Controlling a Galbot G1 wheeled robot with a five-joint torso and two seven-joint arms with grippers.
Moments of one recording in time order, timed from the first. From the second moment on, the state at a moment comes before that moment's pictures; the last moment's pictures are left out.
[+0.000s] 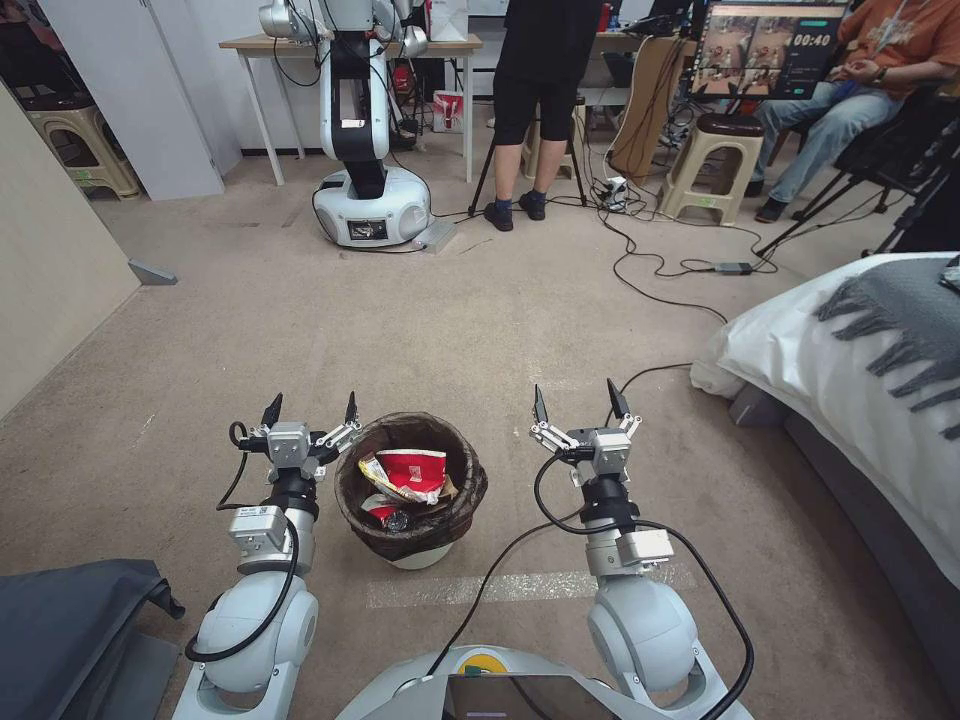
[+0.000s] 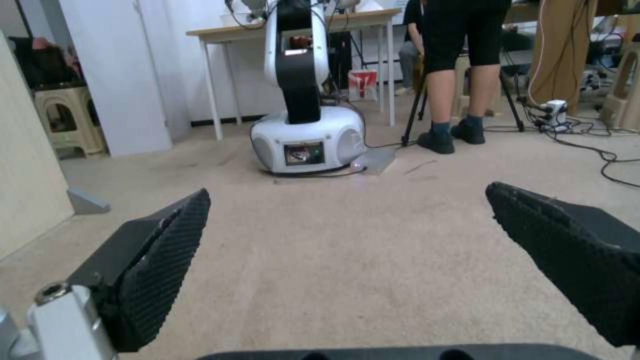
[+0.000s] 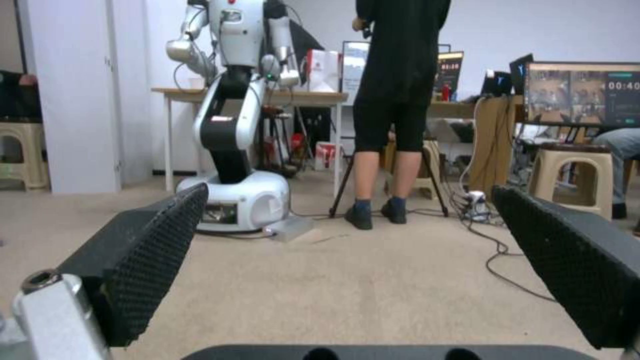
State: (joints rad) left arm 1.63 -1.44 -0.54 -2.28 -0.06 0.09 -0.15; right arm -1.57 1.39 0.27 2.19 -0.05 0.18 0.23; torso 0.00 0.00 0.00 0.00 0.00
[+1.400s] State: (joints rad) left arm 1.63 -1.44 -0.54 -2.28 -0.06 0.09 -0.15; right arm -1.56 1.38 0.27 2.19 -0.05 0.18 0.23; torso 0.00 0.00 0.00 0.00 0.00
